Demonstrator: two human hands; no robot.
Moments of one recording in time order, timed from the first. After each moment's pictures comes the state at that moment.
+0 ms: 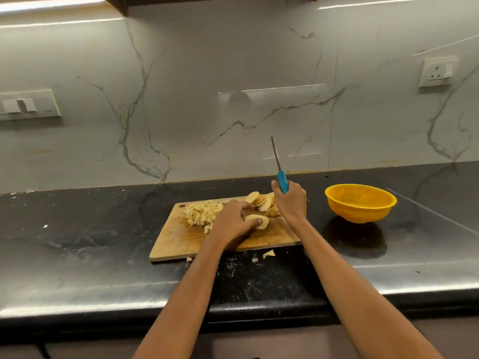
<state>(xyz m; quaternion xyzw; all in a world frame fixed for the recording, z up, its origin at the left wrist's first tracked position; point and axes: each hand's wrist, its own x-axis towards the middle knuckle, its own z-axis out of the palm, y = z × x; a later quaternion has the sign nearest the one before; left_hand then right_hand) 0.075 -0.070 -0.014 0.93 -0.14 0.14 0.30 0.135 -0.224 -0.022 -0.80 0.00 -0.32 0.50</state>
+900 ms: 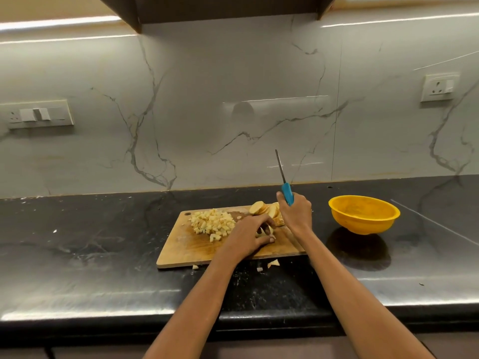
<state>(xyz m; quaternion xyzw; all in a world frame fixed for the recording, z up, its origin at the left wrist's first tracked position) 0.069 -0.086 -0.019 0.93 -0.26 0.15 0.24 0.127 -0.225 -0.020 -0.81 0.00 -0.32 0.49</state>
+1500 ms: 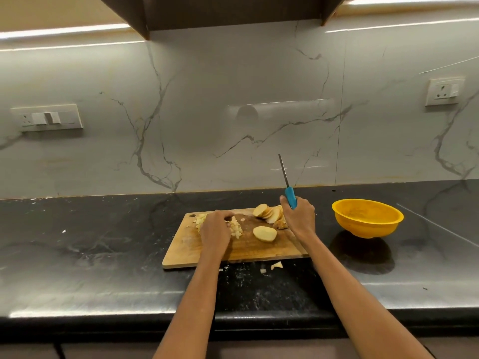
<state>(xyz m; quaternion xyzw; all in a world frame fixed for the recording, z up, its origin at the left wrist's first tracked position) 0.074 -0.039 -0.019 0.92 0.03 0.30 0.27 0.120 -0.225 -0.018 -0.81 0.00 -0.31 0.50</state>
